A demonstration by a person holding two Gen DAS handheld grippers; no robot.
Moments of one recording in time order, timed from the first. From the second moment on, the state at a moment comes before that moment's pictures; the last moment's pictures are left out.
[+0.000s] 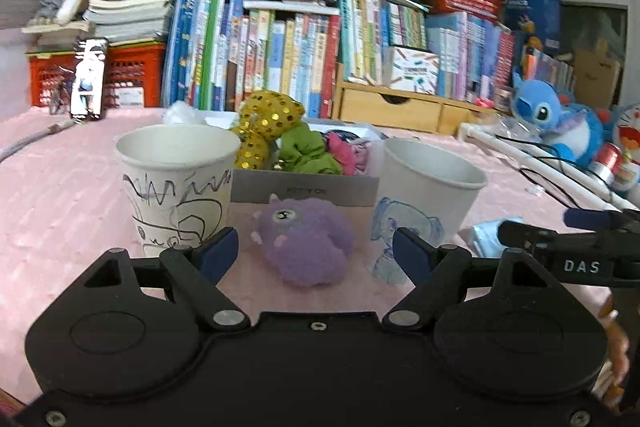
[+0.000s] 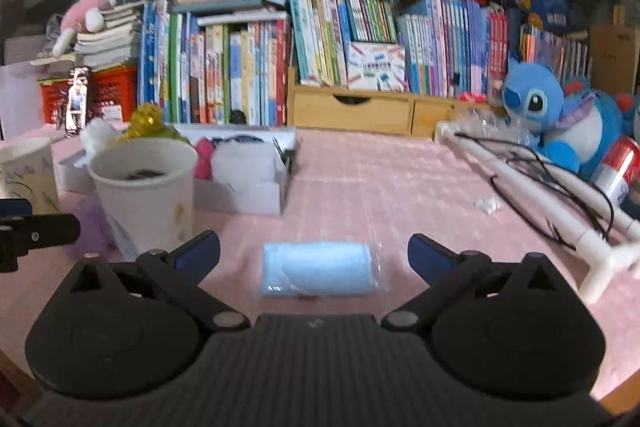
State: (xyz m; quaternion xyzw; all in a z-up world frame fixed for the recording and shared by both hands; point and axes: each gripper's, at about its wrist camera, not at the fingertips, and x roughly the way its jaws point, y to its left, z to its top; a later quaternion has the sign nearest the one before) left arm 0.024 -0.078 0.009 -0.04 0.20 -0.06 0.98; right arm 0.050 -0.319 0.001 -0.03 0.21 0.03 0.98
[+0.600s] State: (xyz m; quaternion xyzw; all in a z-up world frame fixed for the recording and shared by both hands) left arm 0.039 -0.085 -0.011 -0.03 0.19 -0.03 0.98; right arm 0.075 -0.313 -0.015 -0.06 0.26 0.02 0.96
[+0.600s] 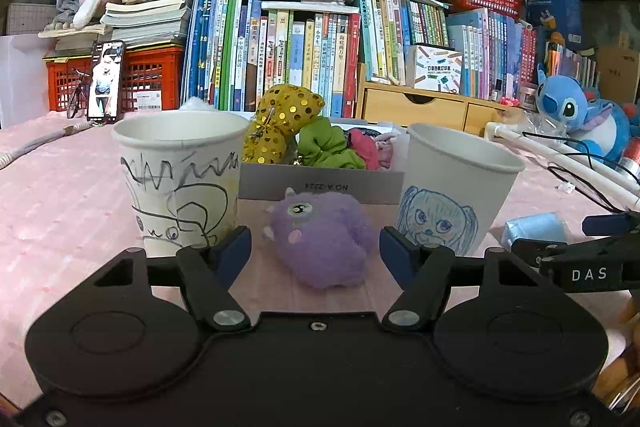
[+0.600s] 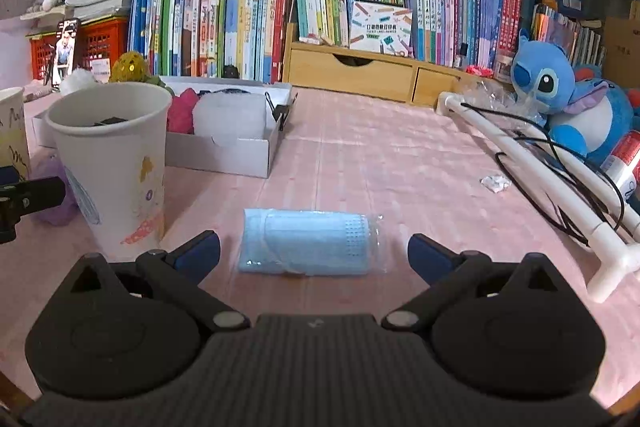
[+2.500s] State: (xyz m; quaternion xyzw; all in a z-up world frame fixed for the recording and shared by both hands) left arm 0.045 -0.082 -0.007 -0.04 0.22 -0.02 0.98; right arm 0.082 -0.304 -0.010 -0.05 0.30 0.03 0.95
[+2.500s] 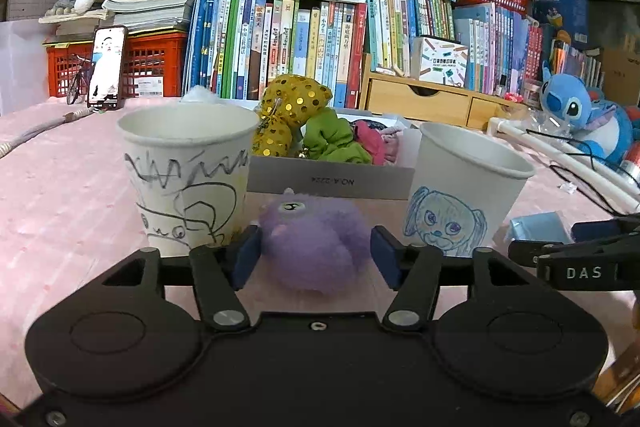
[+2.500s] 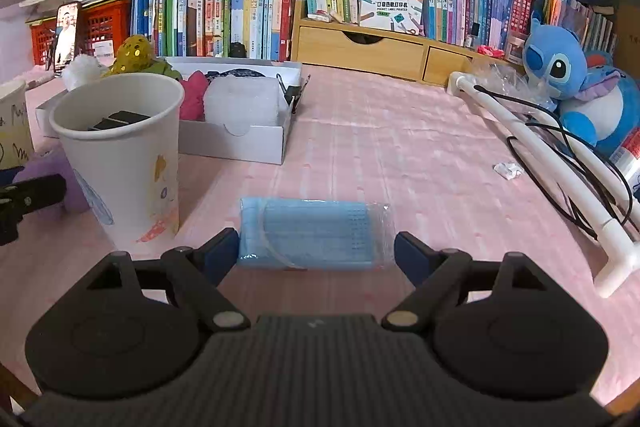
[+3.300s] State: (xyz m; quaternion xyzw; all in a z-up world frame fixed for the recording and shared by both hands) left arm 0.031 -0.090 0.008 0.00 0.18 -0.04 0.98; right arm 0.084 -0.304 -0.005 -0.05 0.29 0.03 0.96
